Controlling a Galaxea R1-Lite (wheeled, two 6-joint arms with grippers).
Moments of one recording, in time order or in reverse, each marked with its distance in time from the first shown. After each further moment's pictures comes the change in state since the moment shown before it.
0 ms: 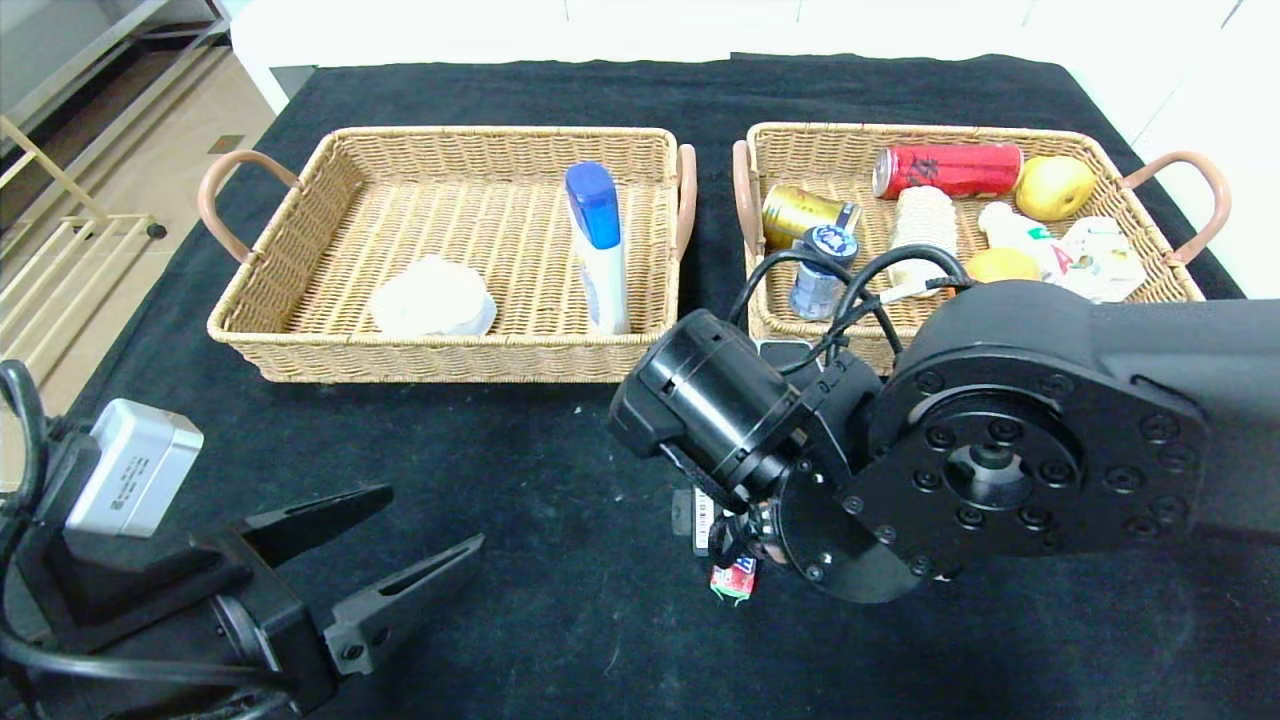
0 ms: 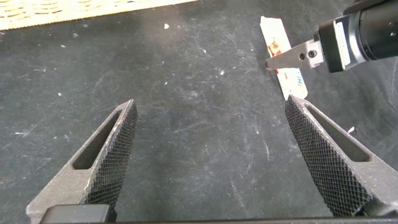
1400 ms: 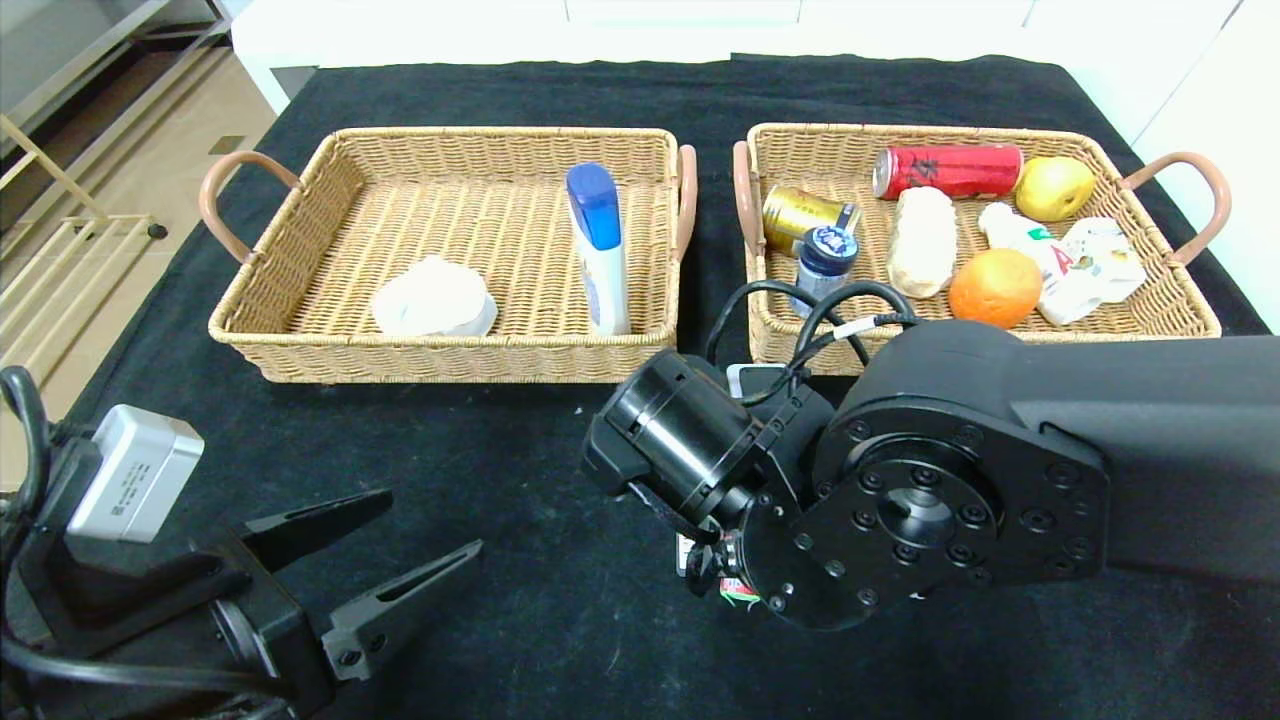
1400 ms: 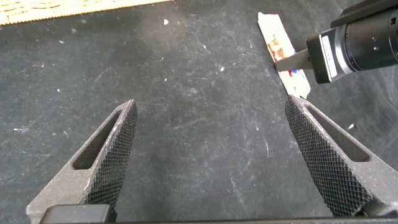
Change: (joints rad) left arm 0.009 0.000 0.010 0.001 -0.018 0.002; right arm 0.006 0.049 0.000 0.006 0.000 0.024
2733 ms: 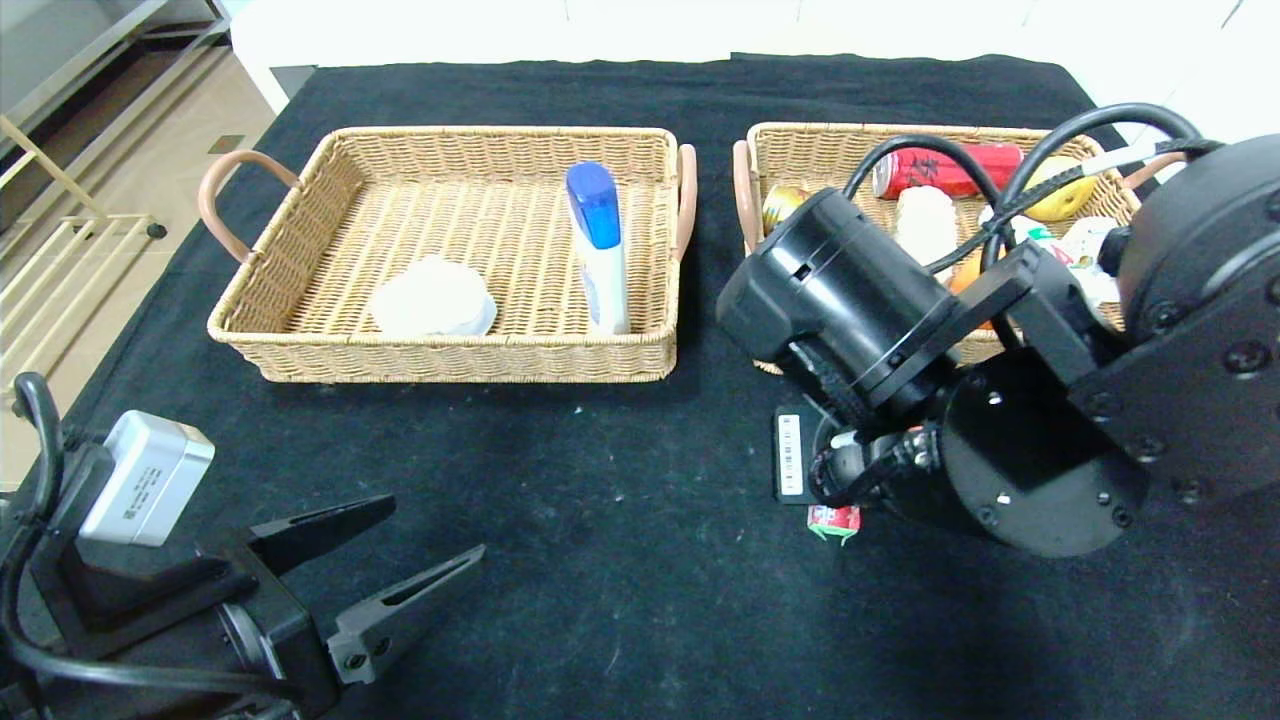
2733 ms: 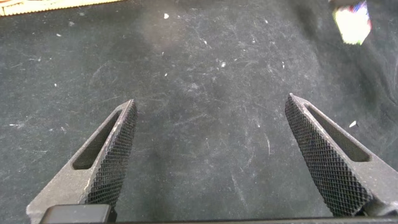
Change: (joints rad) left arm 0.001 0.009 0.005 -0.002 0.001 -0.003; right arm -0.046 -0.208 -0.003 0.089 -0.086 -0.090
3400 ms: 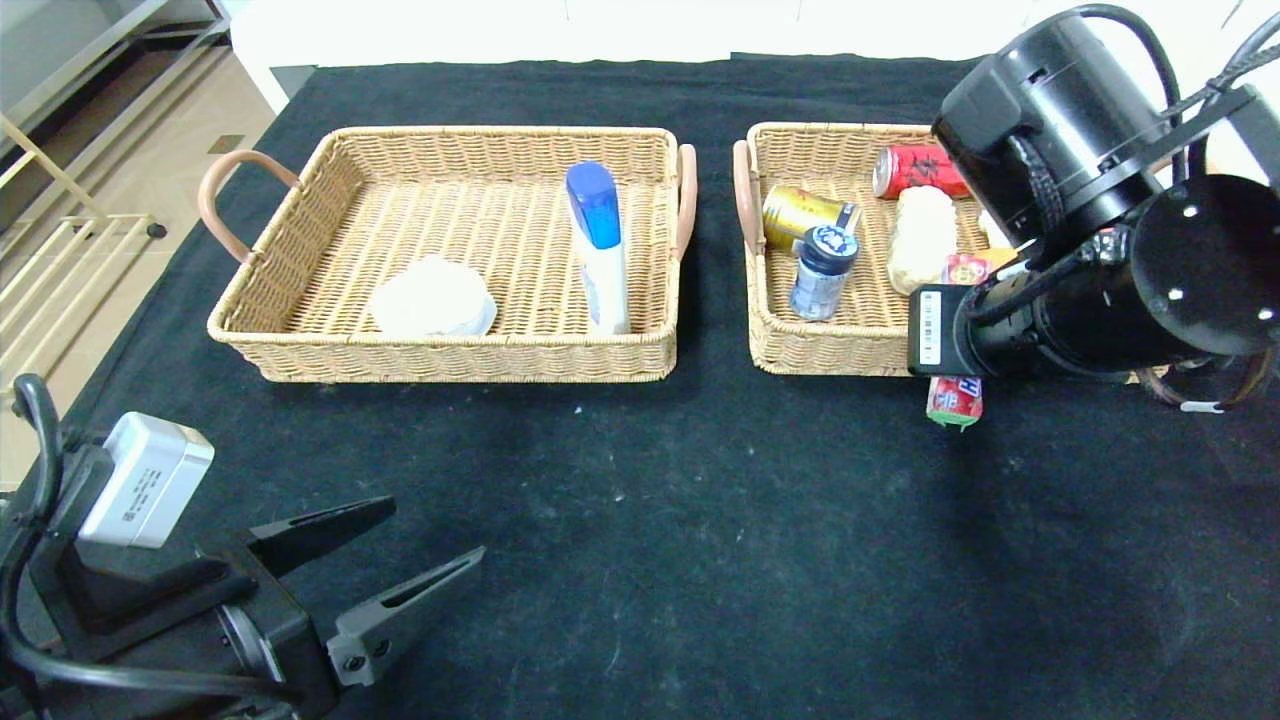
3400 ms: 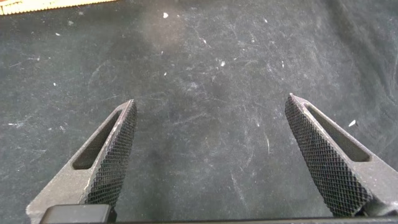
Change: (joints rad) left arm -0.001 -0.001 0.003 0.000 -0.002 0.000; right arm -0.244 -0.077 -0.074 -0.011 -0.001 -0.186
